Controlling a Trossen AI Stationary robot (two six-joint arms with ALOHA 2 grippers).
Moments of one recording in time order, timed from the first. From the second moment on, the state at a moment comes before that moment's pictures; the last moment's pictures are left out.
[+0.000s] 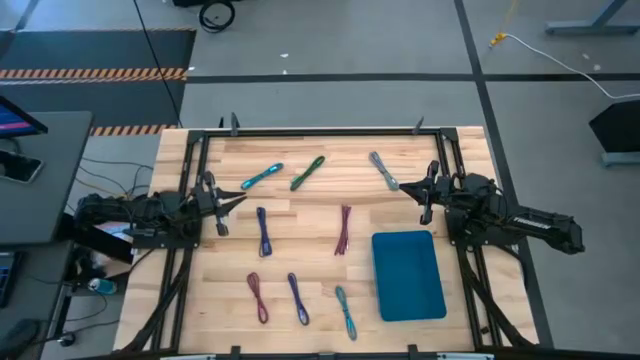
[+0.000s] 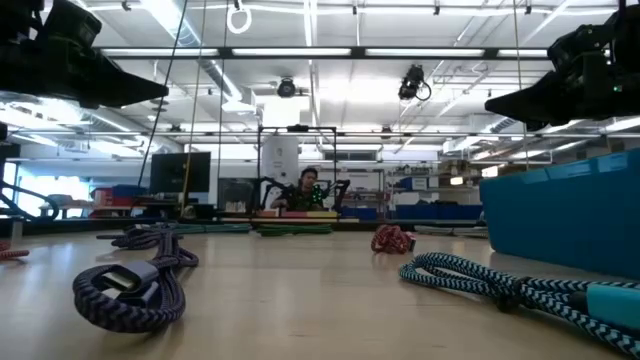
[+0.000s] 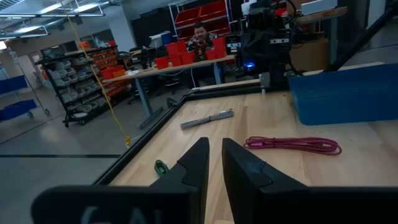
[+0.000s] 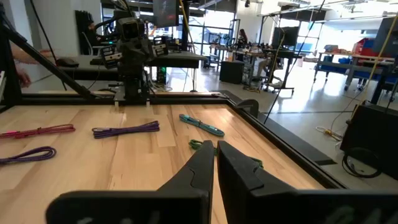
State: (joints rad) left arm -0.12 0.01 0.06 -0.03 -0.46 0.22; right arm -0.33 0.01 0.01 0.02 -0.08 -0.08
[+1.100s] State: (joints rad) left arm -0.11 0.01 0.06 -0.02 -0.48 0.38; right arm -0.33 0.01 0.01 0.02 -0.08 -0.08
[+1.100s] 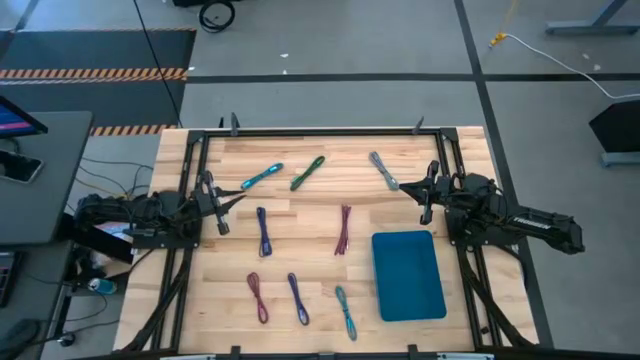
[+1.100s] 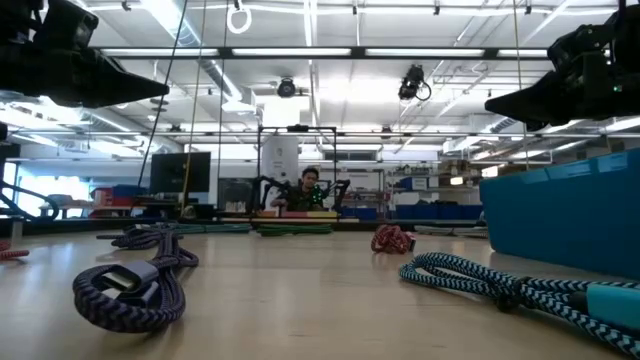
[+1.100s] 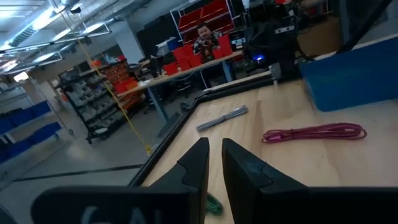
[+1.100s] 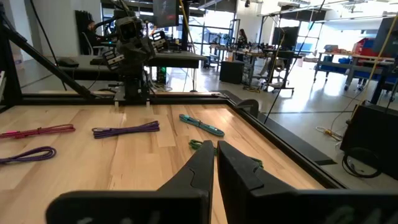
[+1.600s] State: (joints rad) left arm -0.11 0.01 0.06 0.05 -0.47 0.05; right arm -0.33 0.01 0.01 0.03 -0.08 -0.08
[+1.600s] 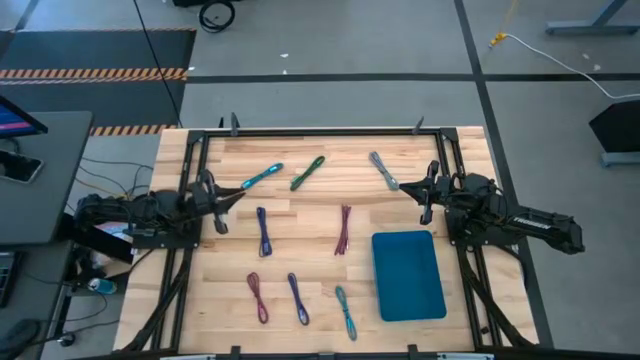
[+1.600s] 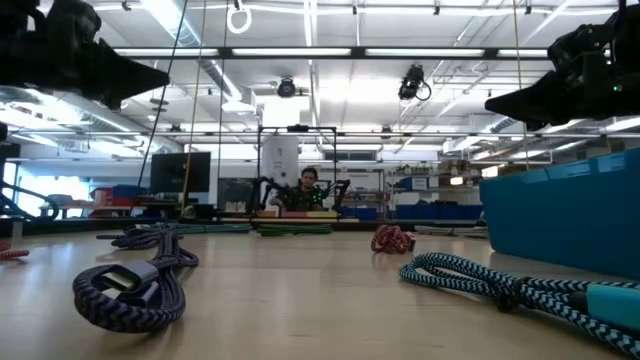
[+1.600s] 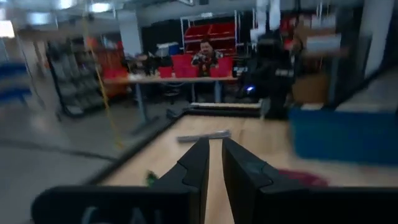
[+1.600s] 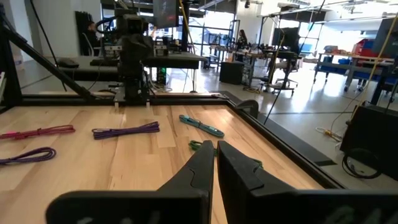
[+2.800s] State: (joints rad) left arm -0.05 0.01 0.06 0.34 -0.83 -0.39; right arm -0.33 0.01 0.02 0.52 0.11 0.51
